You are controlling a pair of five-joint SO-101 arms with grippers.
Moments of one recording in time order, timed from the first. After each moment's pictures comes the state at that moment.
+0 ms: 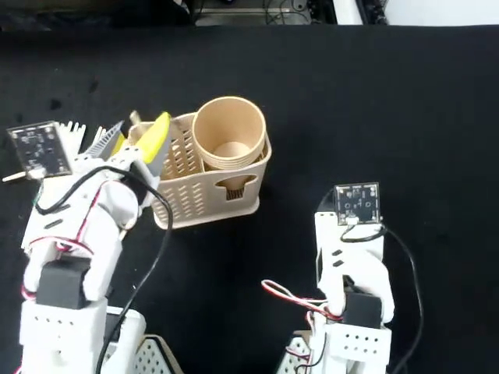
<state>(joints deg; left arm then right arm) 0.9 -69.3 48.6 44.2 18.4 7.9 -103.4 96.7 43.8 14.0</state>
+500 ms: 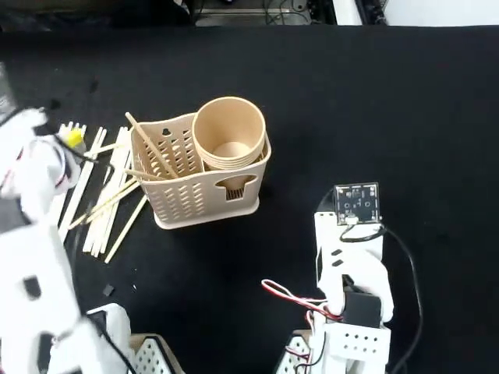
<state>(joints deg) -25.4 -42.7 23.6 68.3 -1.0 7.9 -103.4 96.7 43.8 14.0</state>
